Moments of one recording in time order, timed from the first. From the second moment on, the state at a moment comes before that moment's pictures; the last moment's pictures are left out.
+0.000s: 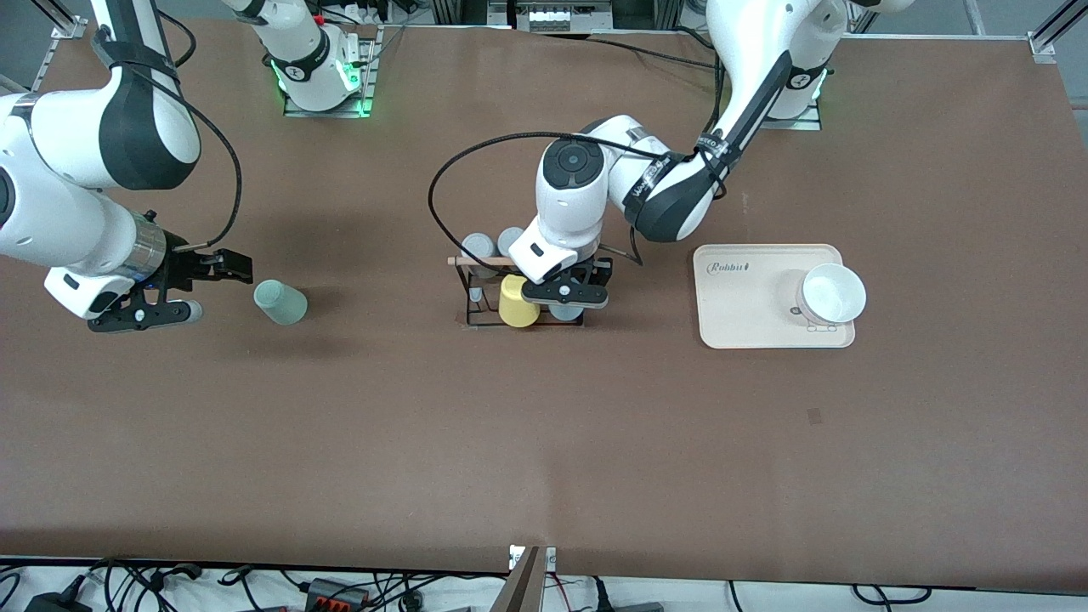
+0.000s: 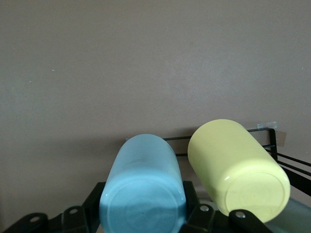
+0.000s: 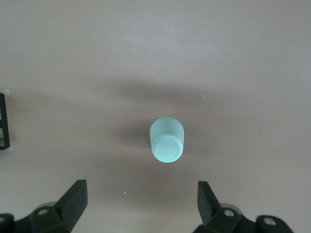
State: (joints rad) left arm -0.56 0.64 -0.22 -1.48 0.18 2.16 -0.78; right arm 0.07 0.23 0.00 -1.74 0.00 1.82 -0.07
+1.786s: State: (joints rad) left arm -0.28 0.33 -0.21 -1.42 0.18 1.71 -0.47; right arm 0.05 0.29 -0.01 -1.98 0.00 2.15 0.07
